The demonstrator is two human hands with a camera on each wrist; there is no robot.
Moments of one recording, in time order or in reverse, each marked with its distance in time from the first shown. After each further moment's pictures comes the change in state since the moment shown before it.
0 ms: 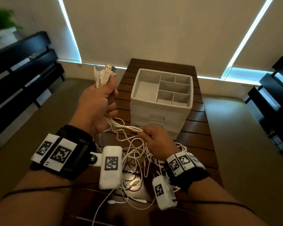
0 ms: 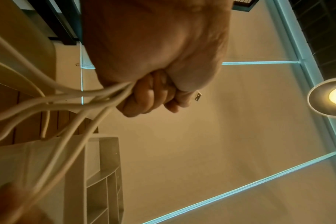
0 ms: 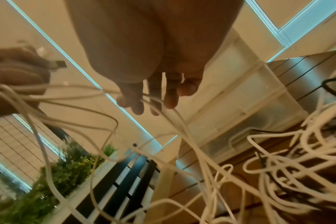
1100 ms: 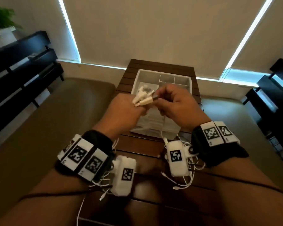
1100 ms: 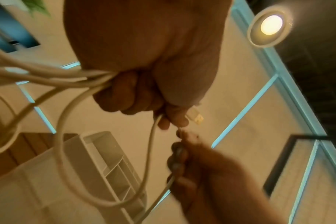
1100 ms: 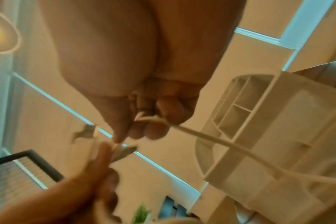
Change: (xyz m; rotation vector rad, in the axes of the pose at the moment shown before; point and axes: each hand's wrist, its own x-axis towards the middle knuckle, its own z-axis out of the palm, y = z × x) left_hand -0.021 -0.015 0.039 0.972 -0.089 0.237; right_hand 0.014 -0.058 -0.096 0.261 0.055 -0.169
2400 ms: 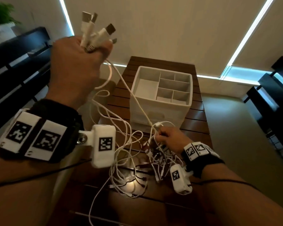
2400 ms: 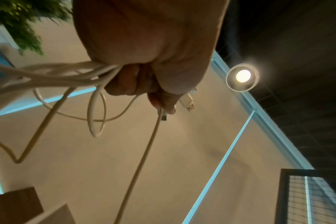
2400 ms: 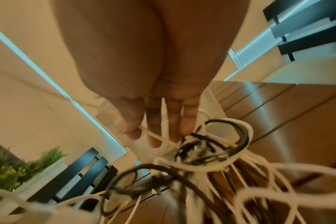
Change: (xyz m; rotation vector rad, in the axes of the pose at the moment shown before) left_hand 0.009 0.029 -0.076 -0.006 0.545 0.140; right_hand -0.035 0.108 0.030 -0.305 -0.222 0.417
